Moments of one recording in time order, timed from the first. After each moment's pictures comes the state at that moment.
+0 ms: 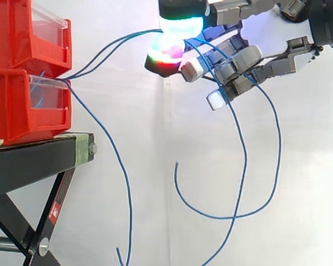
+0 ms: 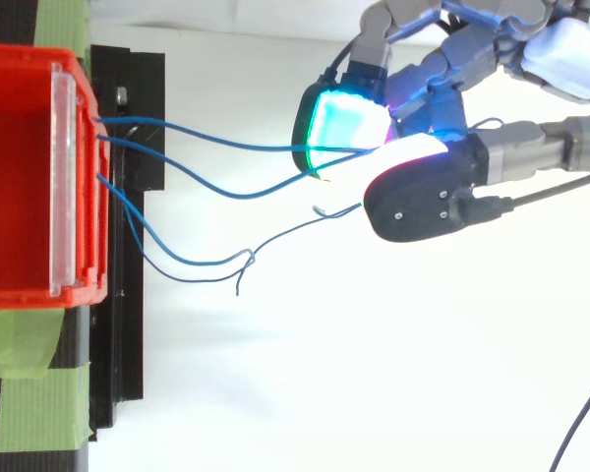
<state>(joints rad) 0.20 -1.77 -1.65 -3.01 -1.01 -0.22</state>
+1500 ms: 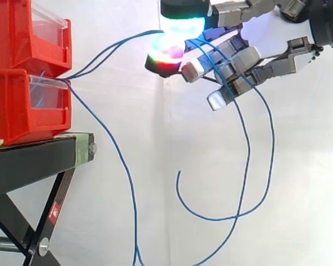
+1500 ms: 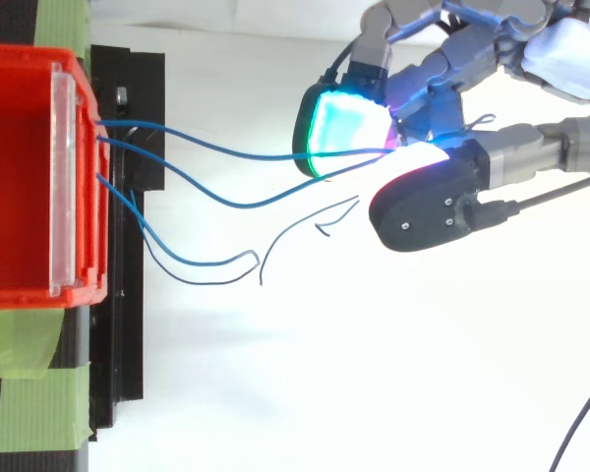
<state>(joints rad) 0.20 -1.77 -1.65 -3.01 -1.01 -0.22</state>
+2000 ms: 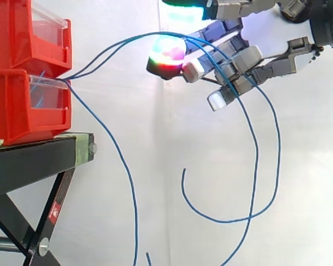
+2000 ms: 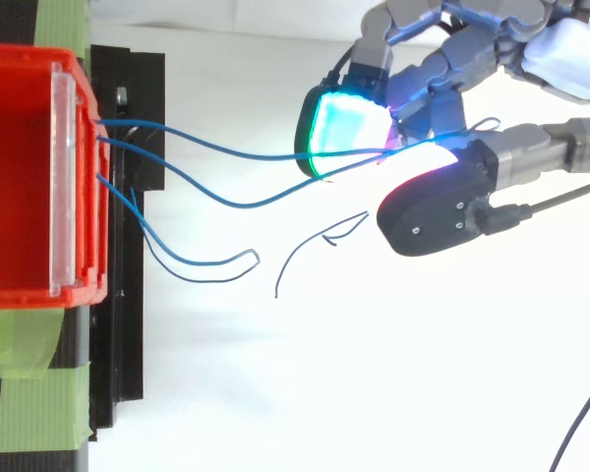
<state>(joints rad) 0.20 -1.77 -1.65 -3.01 -1.01 -0.22</state>
